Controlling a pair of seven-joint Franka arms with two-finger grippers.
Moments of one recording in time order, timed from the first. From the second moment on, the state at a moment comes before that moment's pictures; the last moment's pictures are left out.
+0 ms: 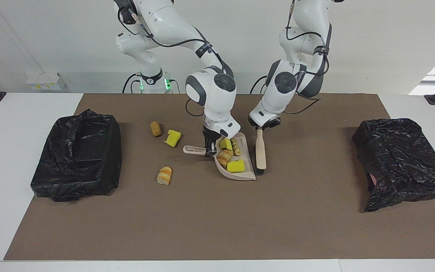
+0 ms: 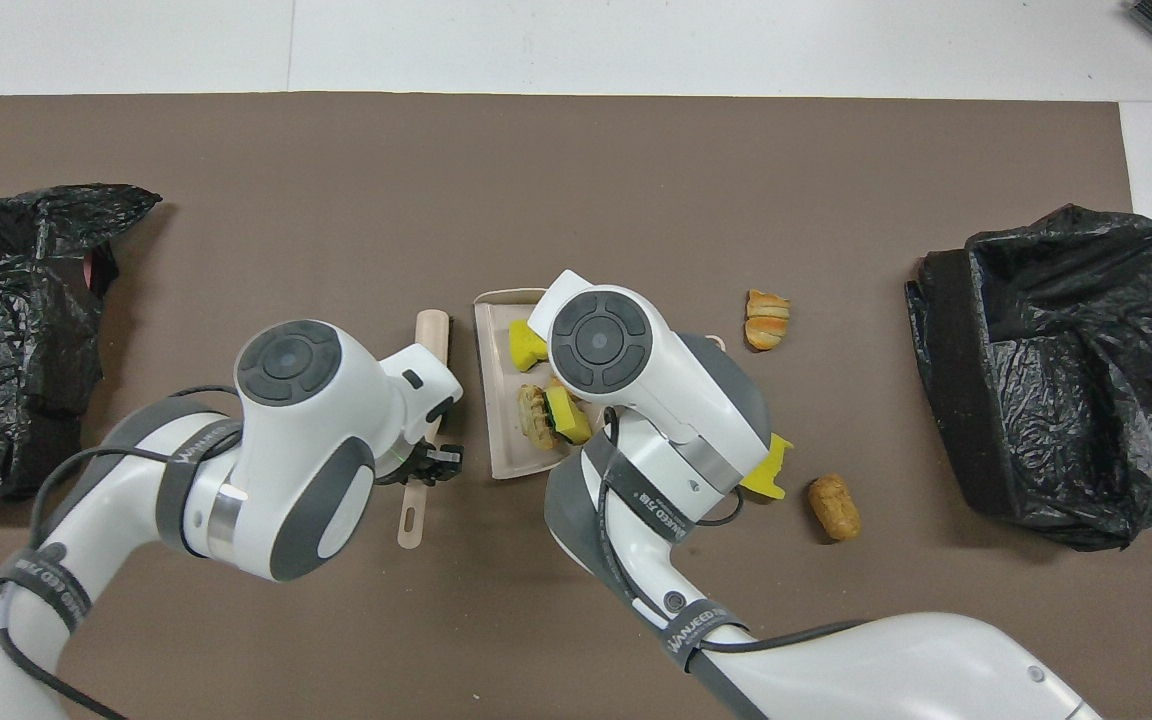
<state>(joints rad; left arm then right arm) -0.43 0.08 -0.02 -2.14 -0.17 2.04 -0.29 0.46 0.40 0.12 -1.70 -0.30 2.08 -0.95</state>
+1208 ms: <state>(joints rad) -0.65 -0.02 -0.05 -2.27 -0.19 1.95 -0.61 -0.10 0.17 0.12 -1.68 -0.09 1.98 -1.34</state>
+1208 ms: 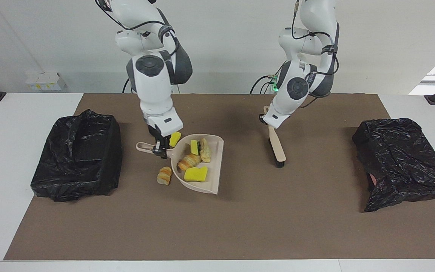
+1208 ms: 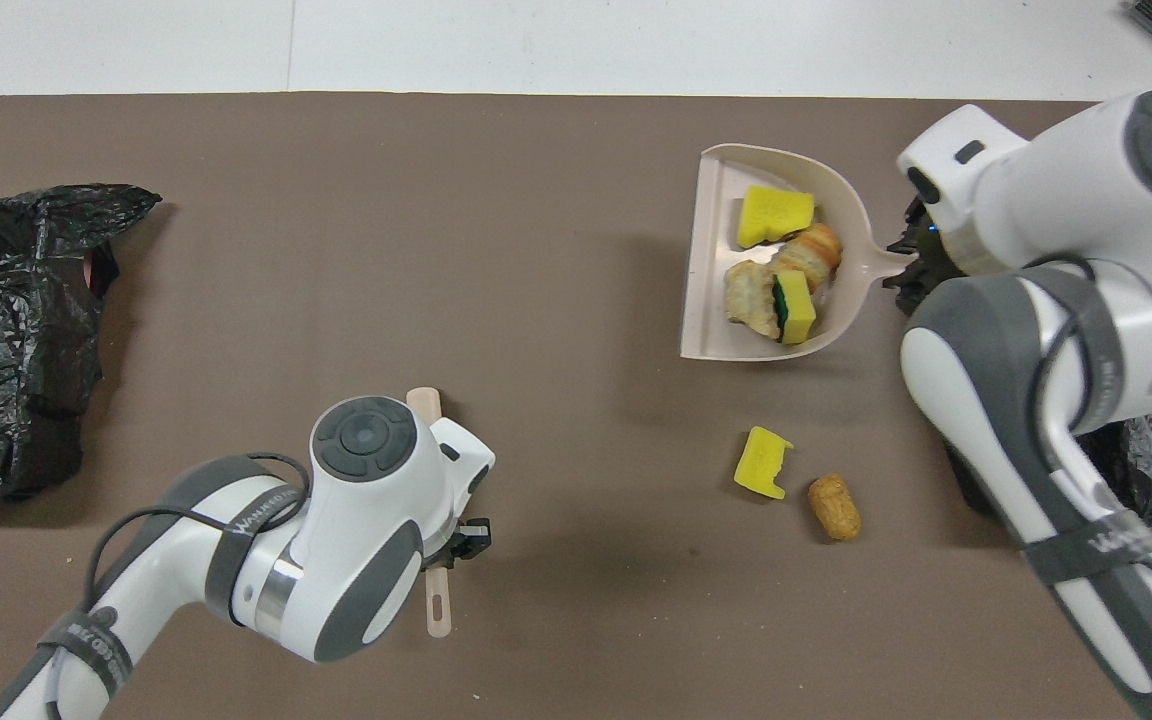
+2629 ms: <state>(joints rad) -0.51 -0.09 -0.02 -2.31 -0.34 2.08 -0.73 -0.34 -0.01 0.12 -1.93 -0.77 1.97 -1.42</state>
